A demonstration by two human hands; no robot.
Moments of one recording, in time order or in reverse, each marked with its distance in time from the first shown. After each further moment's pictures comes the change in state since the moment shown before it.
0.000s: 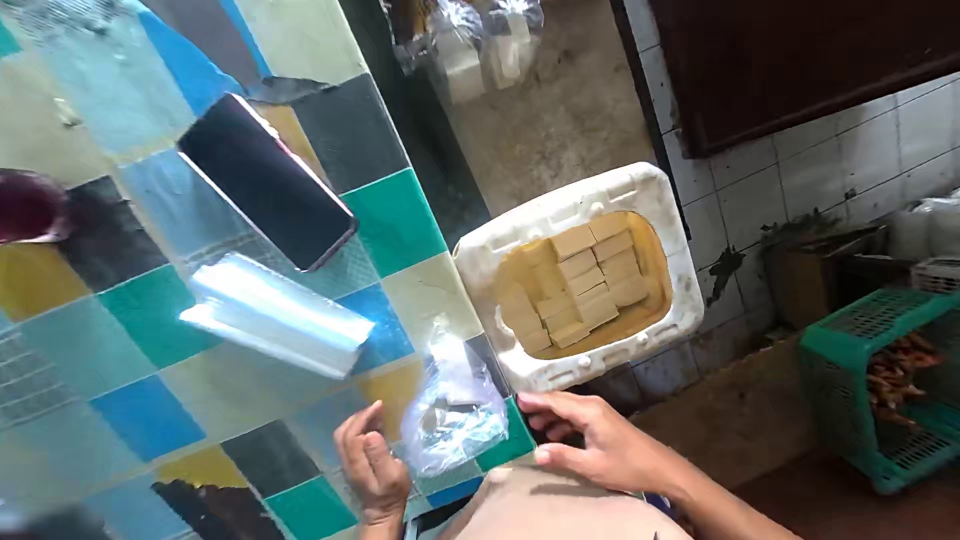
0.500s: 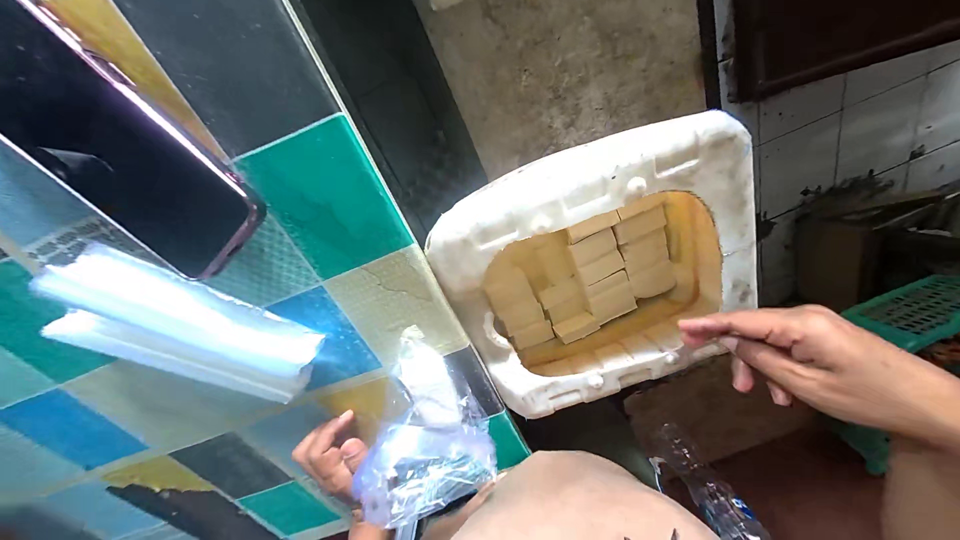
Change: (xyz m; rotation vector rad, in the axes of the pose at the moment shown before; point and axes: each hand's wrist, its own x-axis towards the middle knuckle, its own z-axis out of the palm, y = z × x) left_hand -0.002 -0.002 0.014 0.198 0.139 0.041; right_hand -0.022 -0.027 -0.177 -0.453 0.044 0.190
